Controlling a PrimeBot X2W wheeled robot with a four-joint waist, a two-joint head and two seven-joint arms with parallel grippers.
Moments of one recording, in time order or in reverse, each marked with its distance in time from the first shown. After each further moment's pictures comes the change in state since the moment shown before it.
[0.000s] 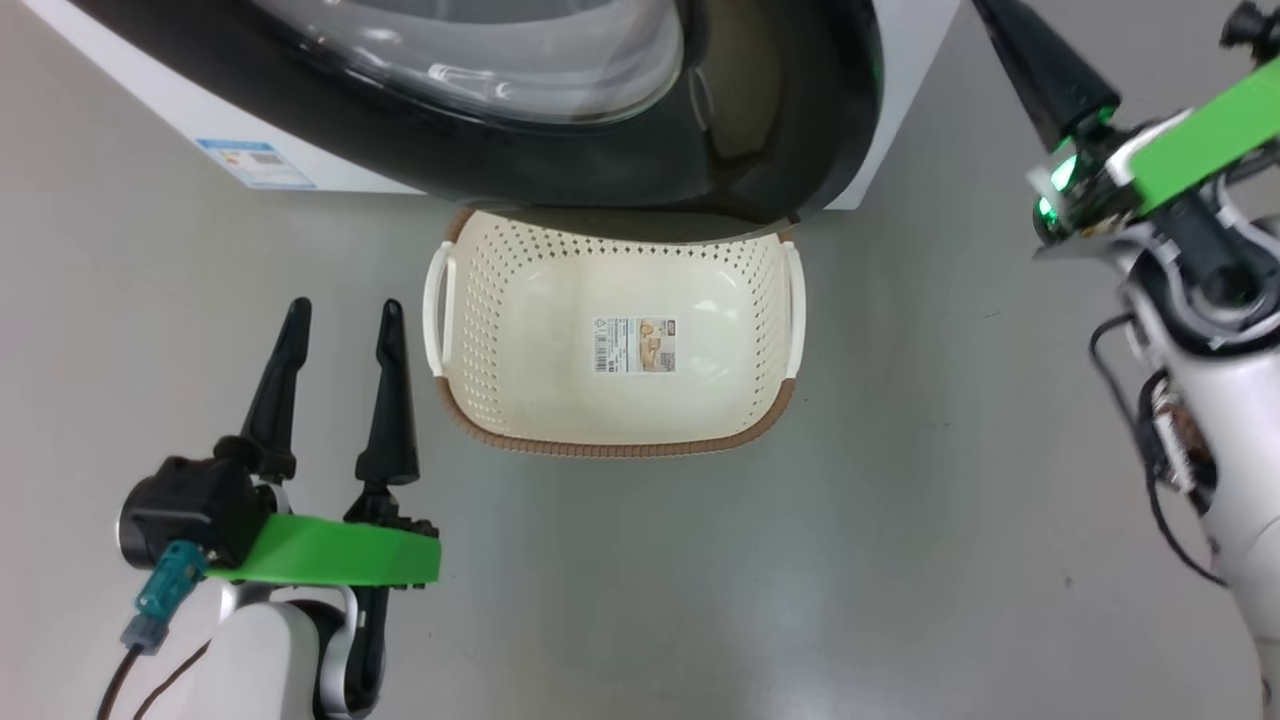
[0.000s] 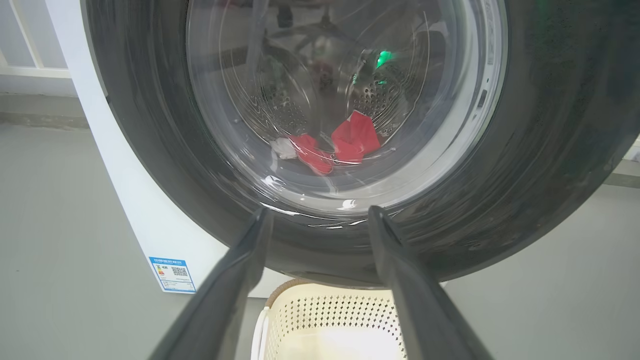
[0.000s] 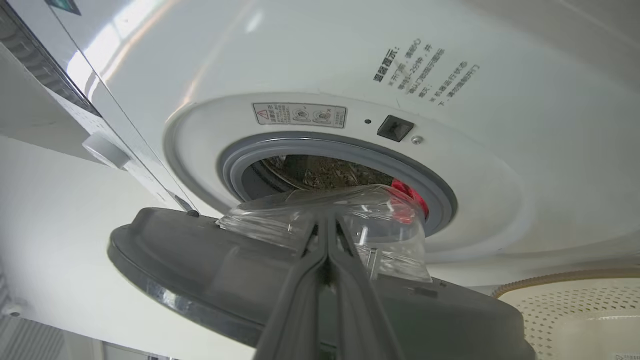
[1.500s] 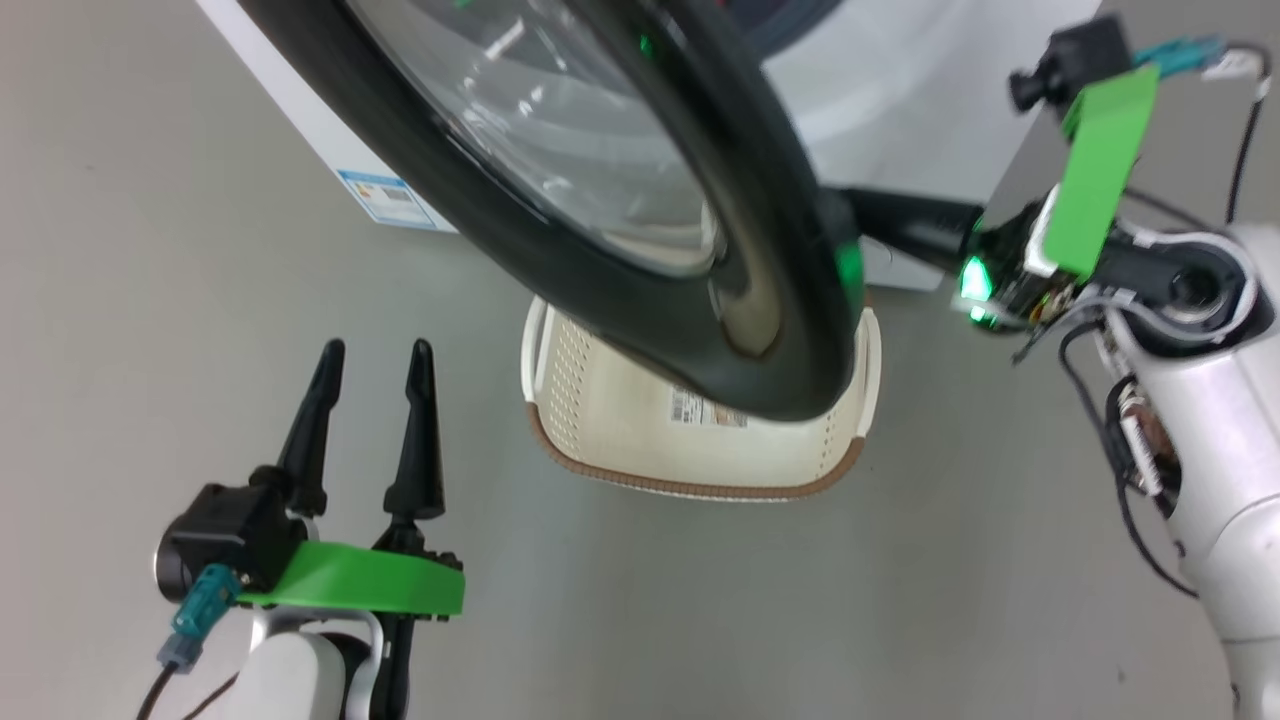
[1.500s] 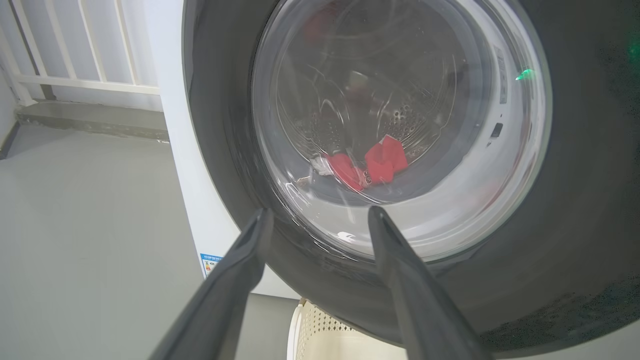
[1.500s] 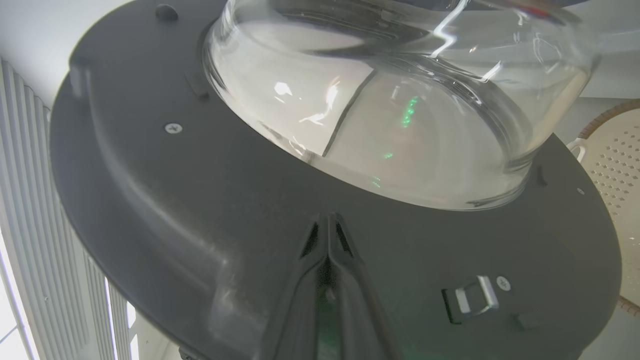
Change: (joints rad) left arm 0.033 0.000 -0.051 0.016 -0.037 0.035 0.000; right arm -0.042 0.041 -0.003 0.112 0.039 0.000 0.720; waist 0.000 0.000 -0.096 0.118
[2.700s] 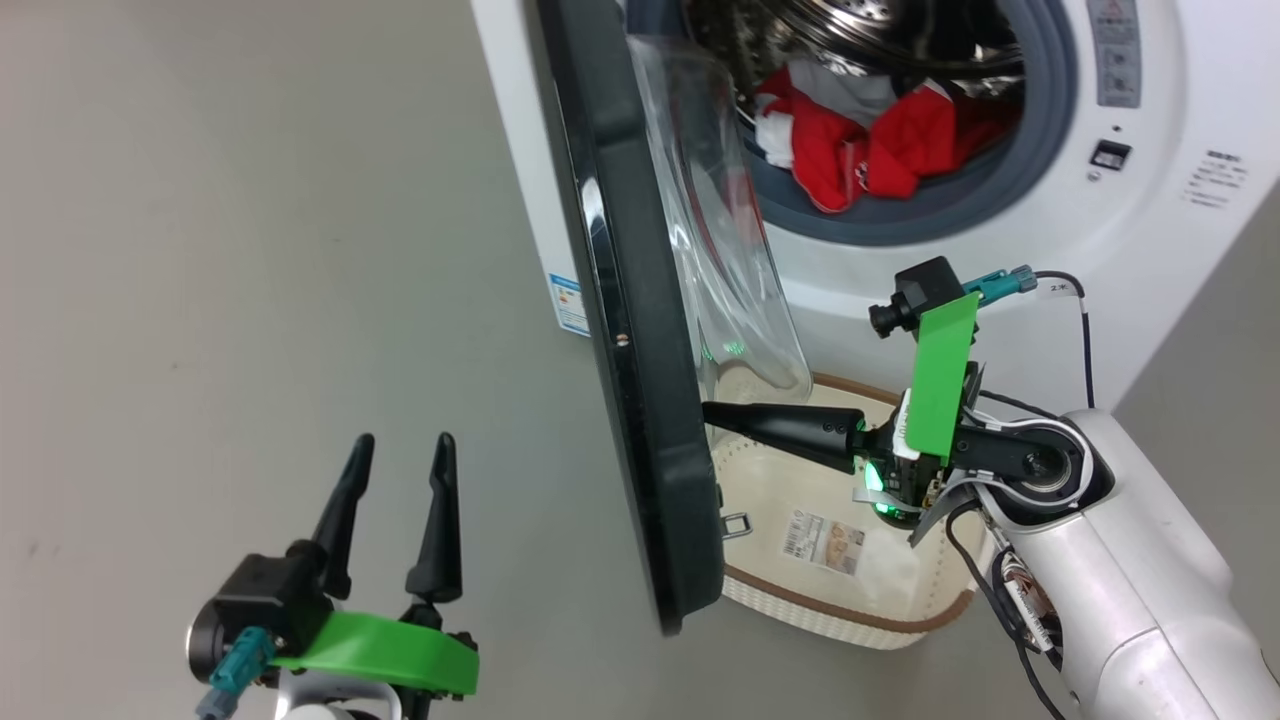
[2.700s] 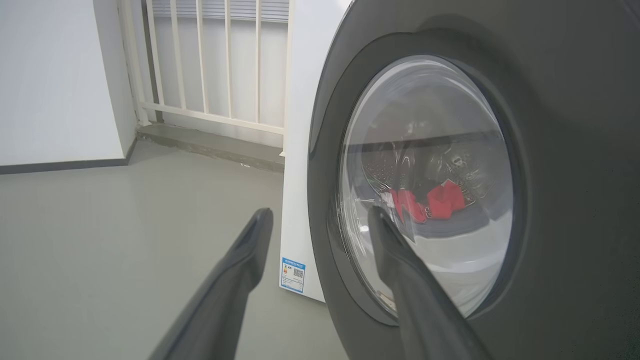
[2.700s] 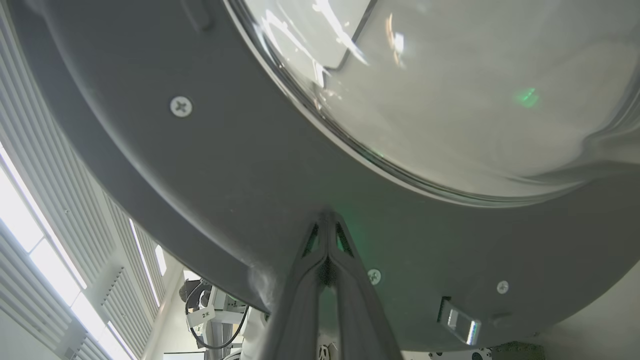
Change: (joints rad) left arm 0.107 0.003 -0.020 0.042 -0.008 -0.001 0.000; right arm 0.234 0.130 0.046 0.056 -0.055 0.000 0.017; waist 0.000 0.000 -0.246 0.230
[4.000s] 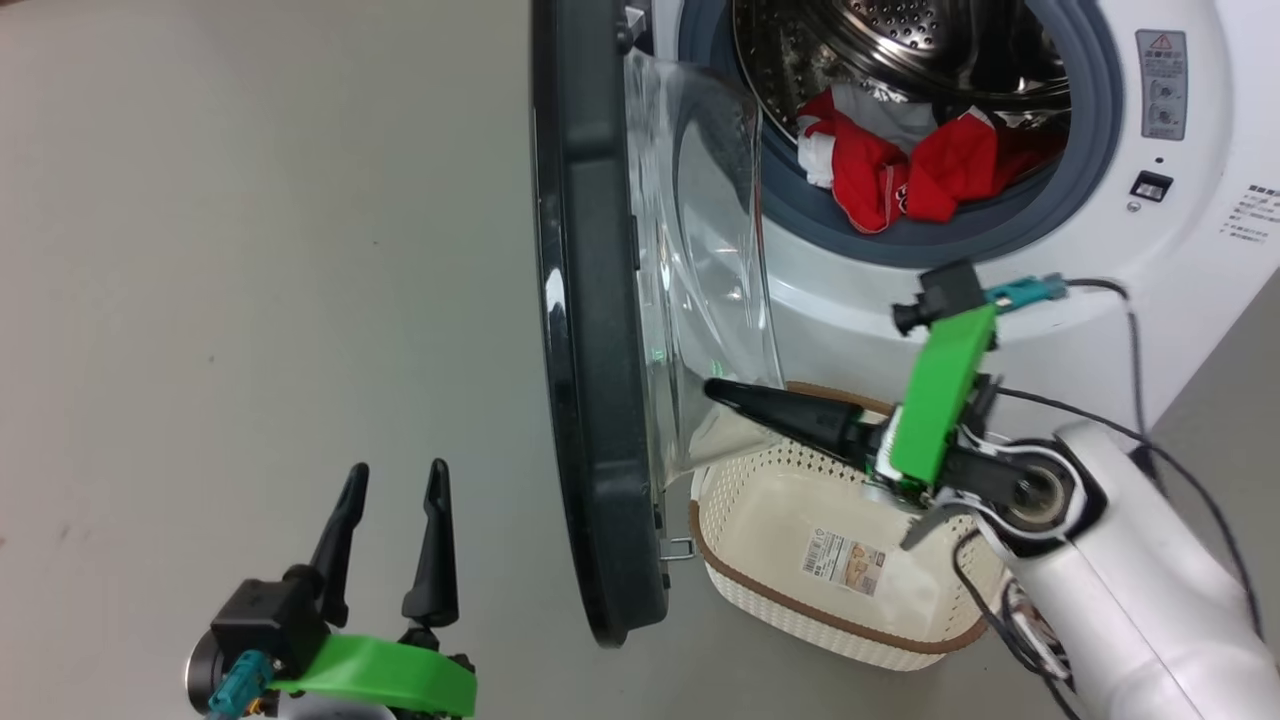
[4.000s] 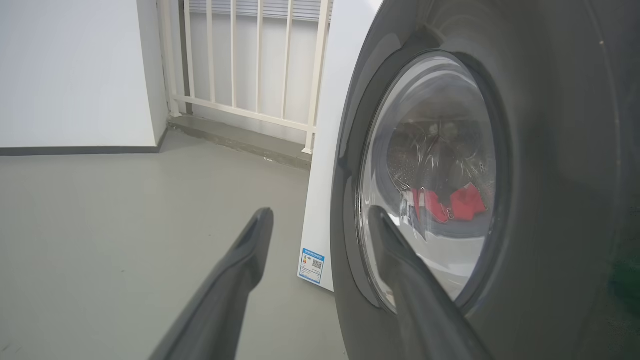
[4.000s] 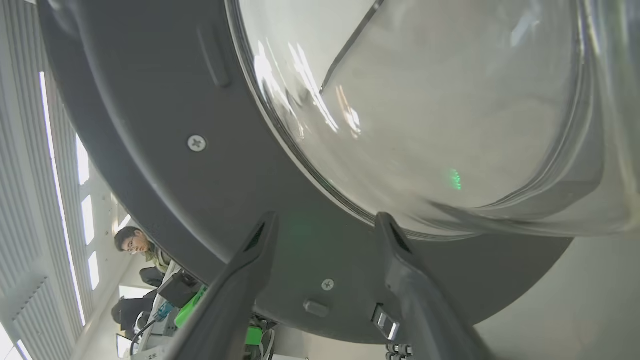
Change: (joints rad) left arm 0.048 0.007 -0.011 -0.009 -0.025 0.031 0.000; right arm 0.028 -0.059 0.089 -0.069 -0.116 0.000 -0.248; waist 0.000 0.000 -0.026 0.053
